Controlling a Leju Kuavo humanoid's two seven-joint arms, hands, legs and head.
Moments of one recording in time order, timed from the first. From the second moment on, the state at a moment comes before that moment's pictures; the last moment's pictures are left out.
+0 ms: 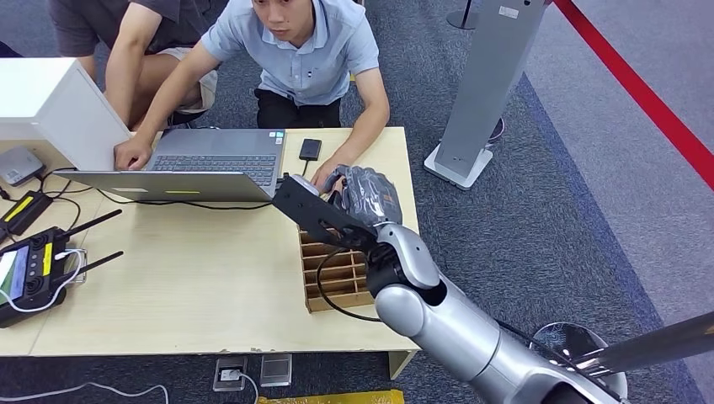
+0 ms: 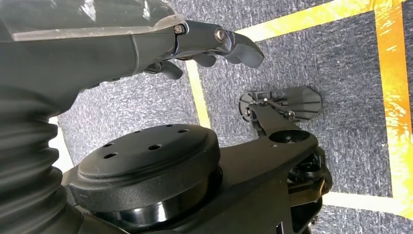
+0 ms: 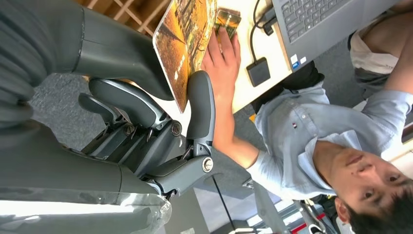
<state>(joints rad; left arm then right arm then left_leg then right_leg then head) -0.11 -0.02 -1.34 -0.20 1.23 0.29 0.00 -0.66 0.03 0.86 -1.39 0.65 -0.14 0.69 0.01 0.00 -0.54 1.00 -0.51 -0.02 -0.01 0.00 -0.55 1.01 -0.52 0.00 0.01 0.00</state>
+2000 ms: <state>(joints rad) -0.12 -0.01 -1.38 -0.19 1.24 0.28 0.00 -1.09 0.19 0.86 -0.45 0.17 -0.48 0.21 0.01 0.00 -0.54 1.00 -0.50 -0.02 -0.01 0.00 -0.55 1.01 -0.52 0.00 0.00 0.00</state>
